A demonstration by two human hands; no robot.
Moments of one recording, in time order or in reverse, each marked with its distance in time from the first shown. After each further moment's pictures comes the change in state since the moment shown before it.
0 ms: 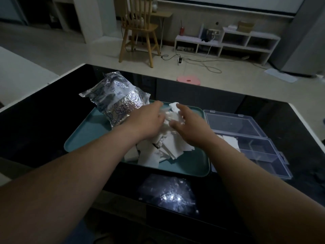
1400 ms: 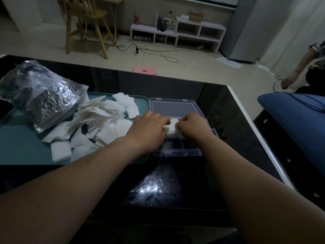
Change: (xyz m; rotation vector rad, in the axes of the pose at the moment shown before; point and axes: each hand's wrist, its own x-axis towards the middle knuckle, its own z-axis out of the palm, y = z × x) left_hand -0.013 0.146 0.094 0.093 -0.135 0.323; right_hand -0.064 0.128 -0.076 0.048 0.112 0.573
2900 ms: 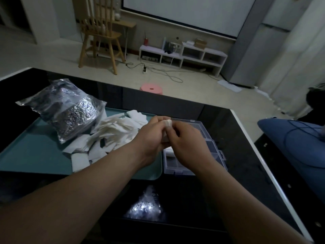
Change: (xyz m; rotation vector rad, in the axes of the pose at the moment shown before) left_hand -0.016 -0.001 -0.049 -1.750 0.103 -0.425; right_hand -0.074 -0.067 -0.005 0.014 0.149 -0.510
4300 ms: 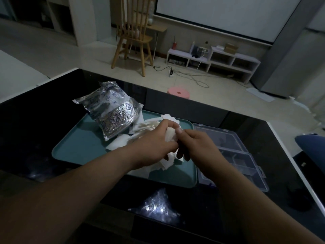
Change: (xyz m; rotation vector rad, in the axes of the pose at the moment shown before) left_hand -0.043 0.044 -0.097 0.773 -0.101 0.180; right_hand 0.013 -0.053 0.040 0.587 -0.327 0.122
